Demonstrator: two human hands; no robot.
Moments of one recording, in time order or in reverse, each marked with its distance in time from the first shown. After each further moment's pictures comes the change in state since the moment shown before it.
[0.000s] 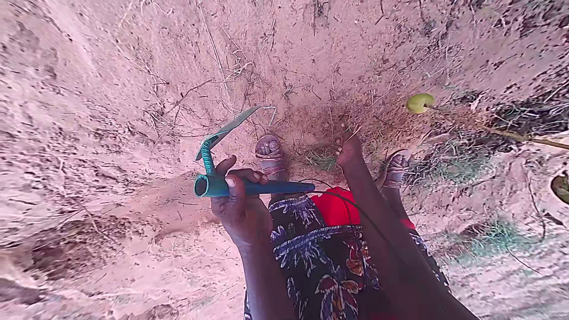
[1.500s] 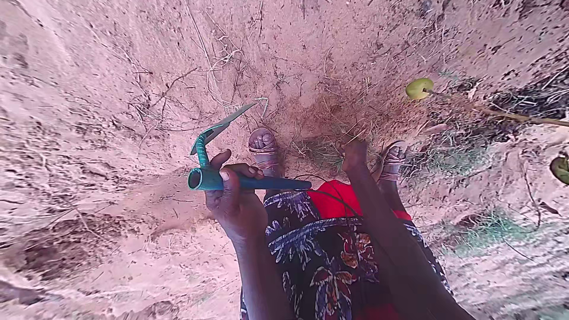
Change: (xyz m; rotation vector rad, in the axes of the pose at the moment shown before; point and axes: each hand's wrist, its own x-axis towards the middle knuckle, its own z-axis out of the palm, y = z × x) left_hand -0.009 -0.008 -0.004 0.035 -0.001 -0.022; right_hand 0.000 0.019 -0.045 -0.095 0.014 -0.213
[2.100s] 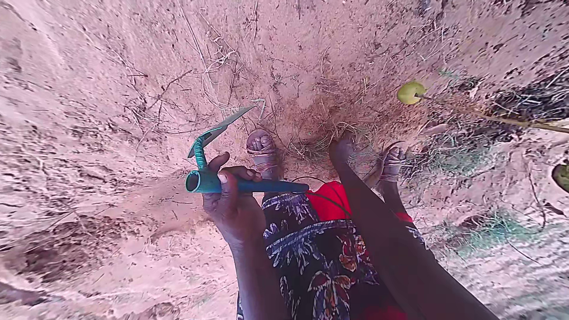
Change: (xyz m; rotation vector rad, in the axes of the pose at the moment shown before) left_hand -0.001 -0.003 0.004 0.035 -0.010 -0.001; right_hand 0.071 0.051 0.021 -0.992 0.058 -0.168
